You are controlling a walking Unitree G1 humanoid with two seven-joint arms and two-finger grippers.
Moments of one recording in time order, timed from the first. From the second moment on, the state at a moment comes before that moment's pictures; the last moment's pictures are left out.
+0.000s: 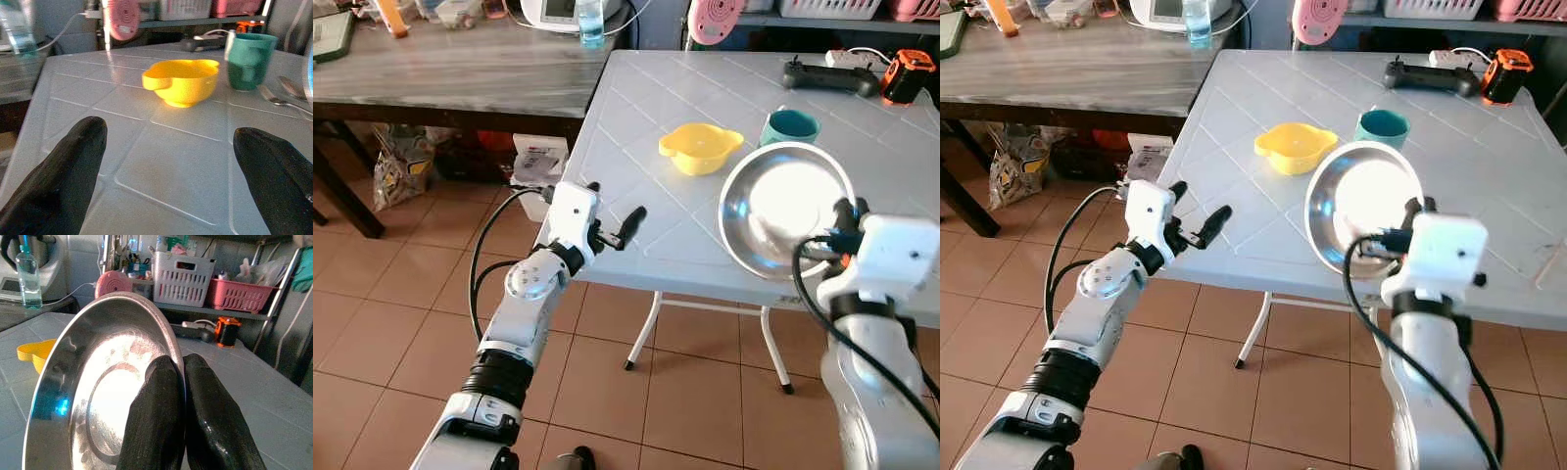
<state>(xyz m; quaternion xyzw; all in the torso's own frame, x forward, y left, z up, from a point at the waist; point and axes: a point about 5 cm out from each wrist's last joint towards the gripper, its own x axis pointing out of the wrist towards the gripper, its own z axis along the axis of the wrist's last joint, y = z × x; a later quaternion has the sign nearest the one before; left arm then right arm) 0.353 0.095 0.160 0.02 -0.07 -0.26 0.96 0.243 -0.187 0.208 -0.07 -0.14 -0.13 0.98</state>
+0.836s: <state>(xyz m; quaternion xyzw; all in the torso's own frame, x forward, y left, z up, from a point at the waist) 0.365 0.115 0.170 0.01 -0.08 -0.20 0.98 0.233 -0.196 0.213 -0.04 -0.14 -0.18 0.97</state>
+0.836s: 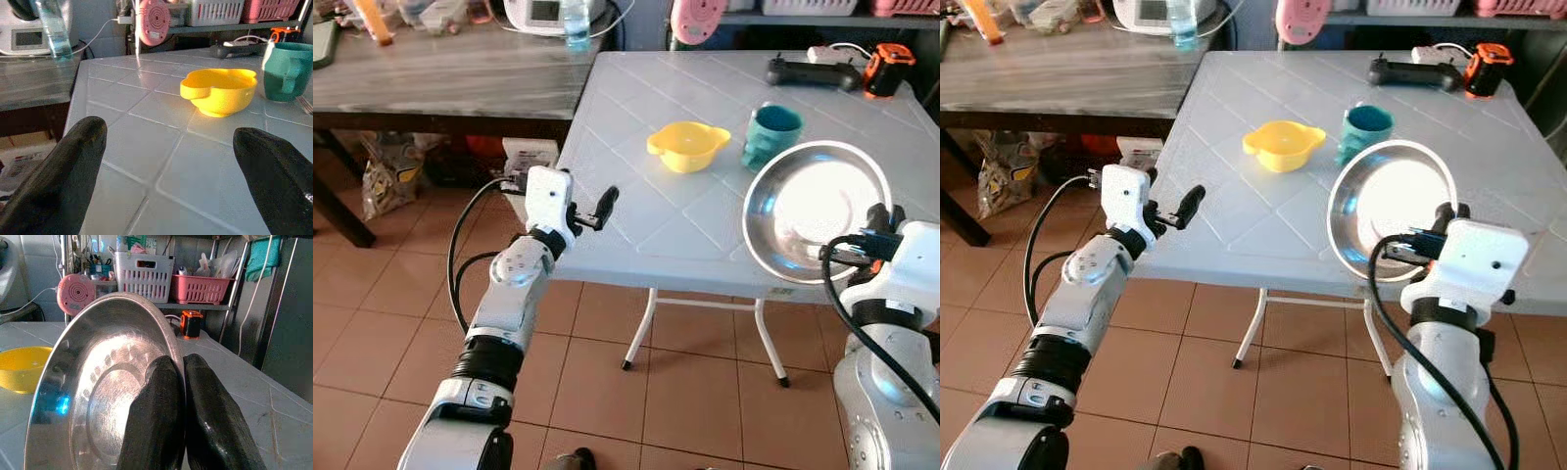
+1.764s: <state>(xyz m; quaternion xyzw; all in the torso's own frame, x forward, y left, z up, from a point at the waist) 0.369 0.097 0.174 0.03 -0.08 -0.25 0.97 0.231 -0.197 0.208 -0.04 -0.13 -0.20 0.97</state>
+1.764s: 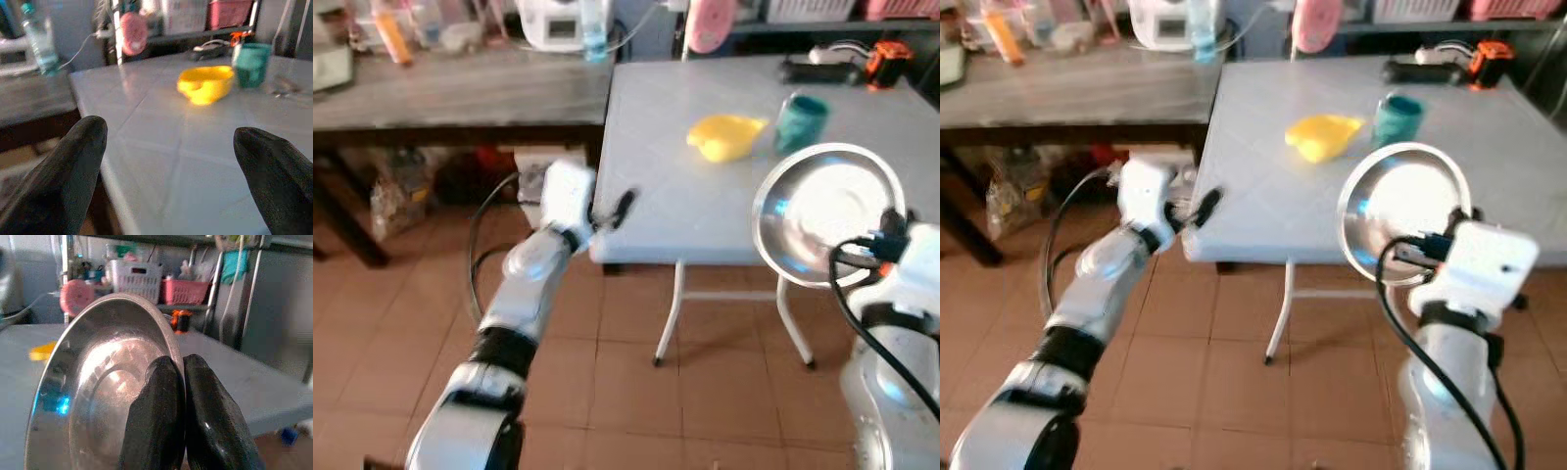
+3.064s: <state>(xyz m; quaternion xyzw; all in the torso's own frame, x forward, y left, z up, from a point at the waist) 0.369 0.119 0.166 0.03 -0.12 -0.14 0.98 0.238 -0.211 0.225 -0.06 -0.17 -0.19 0.96</state>
